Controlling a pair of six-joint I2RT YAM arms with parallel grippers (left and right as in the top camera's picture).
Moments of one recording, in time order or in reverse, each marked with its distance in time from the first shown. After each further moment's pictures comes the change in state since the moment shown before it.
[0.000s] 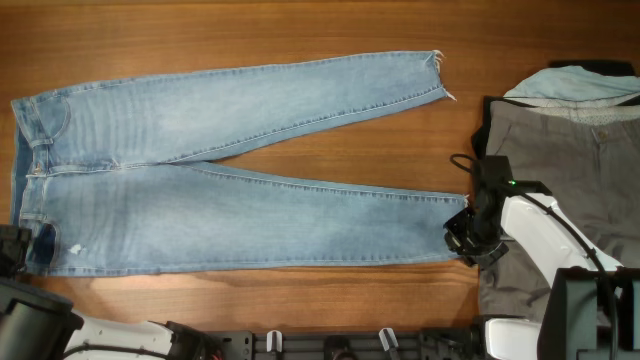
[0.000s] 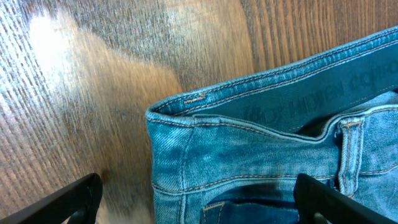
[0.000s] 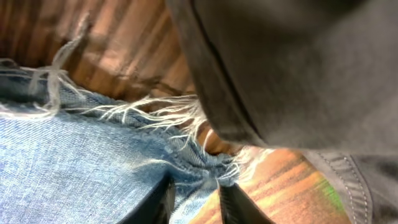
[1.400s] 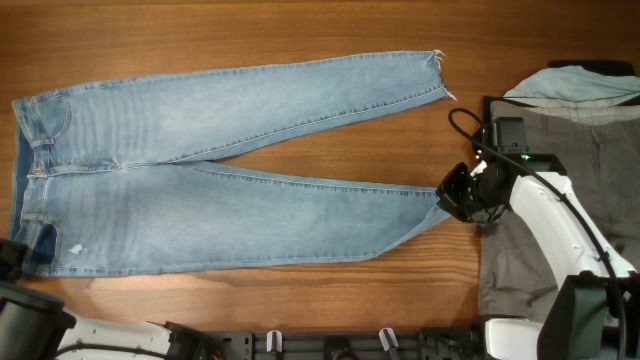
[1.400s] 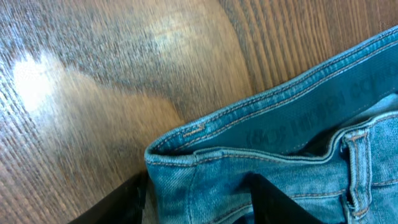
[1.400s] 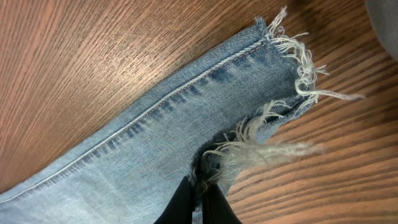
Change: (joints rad) left arm 0.030 0.043 0.004 0.057 0.051 0.121; right arm 0.000 0.000 0.204 0.050 -0.222 -0.196
